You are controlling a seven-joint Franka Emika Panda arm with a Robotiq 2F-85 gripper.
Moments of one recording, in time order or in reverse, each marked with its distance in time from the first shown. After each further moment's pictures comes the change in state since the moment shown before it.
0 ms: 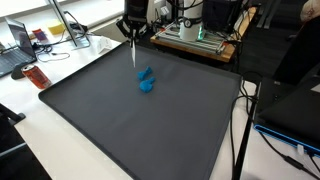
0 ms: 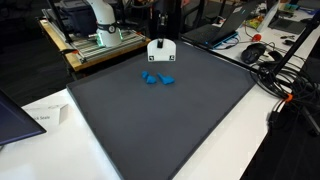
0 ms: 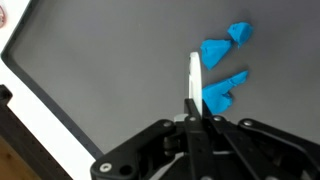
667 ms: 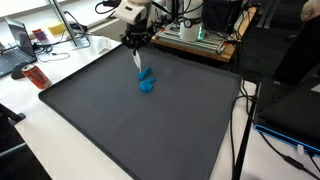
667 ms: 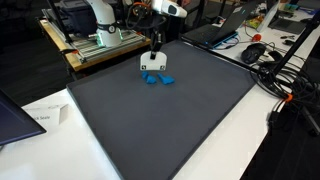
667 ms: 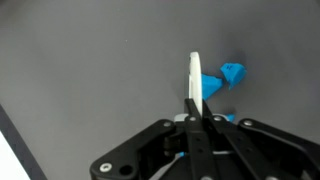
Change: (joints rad) arm -0.025 0.104 0.000 0.001 -0.042 -0.023 -0.194
